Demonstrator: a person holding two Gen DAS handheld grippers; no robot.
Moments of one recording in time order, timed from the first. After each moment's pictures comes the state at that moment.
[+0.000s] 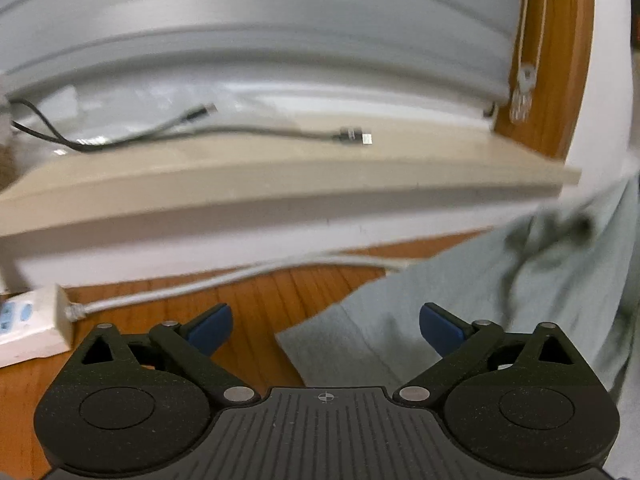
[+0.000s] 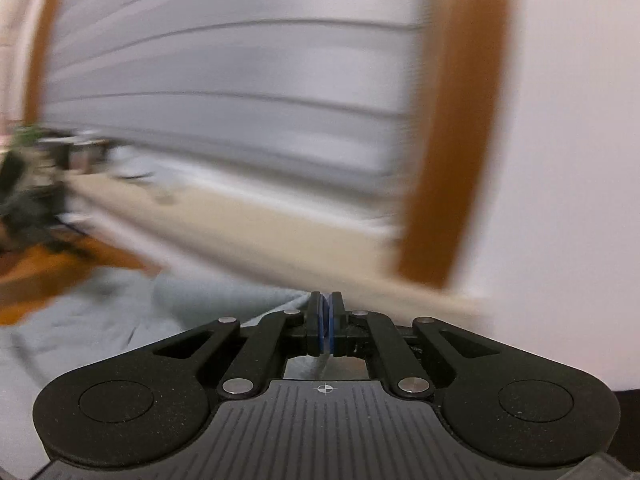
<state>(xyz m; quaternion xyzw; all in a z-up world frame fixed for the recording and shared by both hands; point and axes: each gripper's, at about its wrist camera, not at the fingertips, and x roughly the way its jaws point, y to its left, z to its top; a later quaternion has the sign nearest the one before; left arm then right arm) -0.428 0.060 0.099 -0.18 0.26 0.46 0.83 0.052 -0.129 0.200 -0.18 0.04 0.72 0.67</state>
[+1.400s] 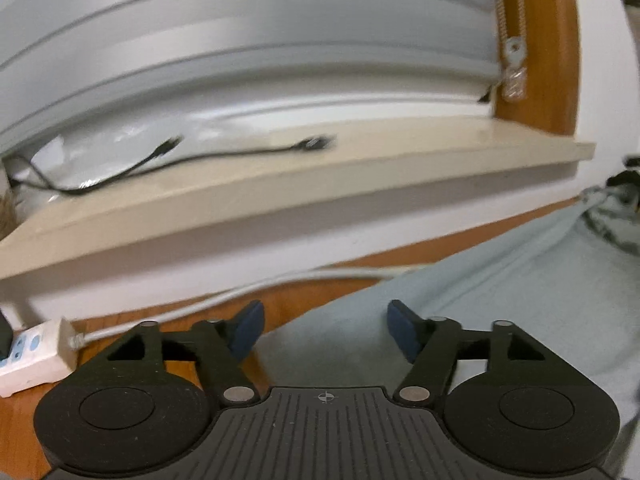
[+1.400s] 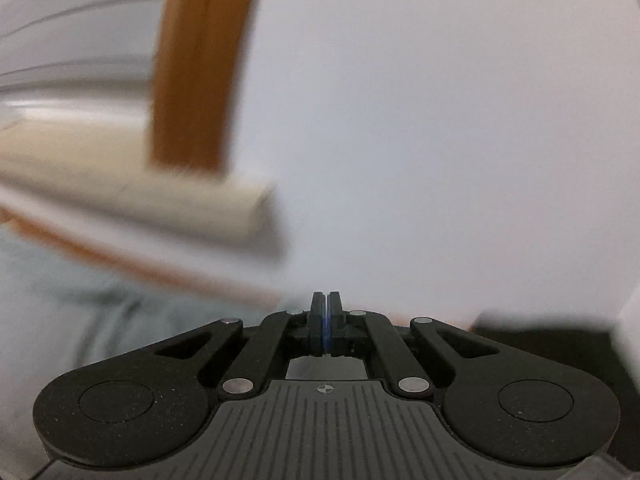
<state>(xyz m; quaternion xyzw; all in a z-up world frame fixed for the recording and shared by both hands) -0.379 0.024 0.103 -0.11 0.25 0.50 0.82 0.165 -0.050 0.150 -0.24 0.06 0.60 0.76</state>
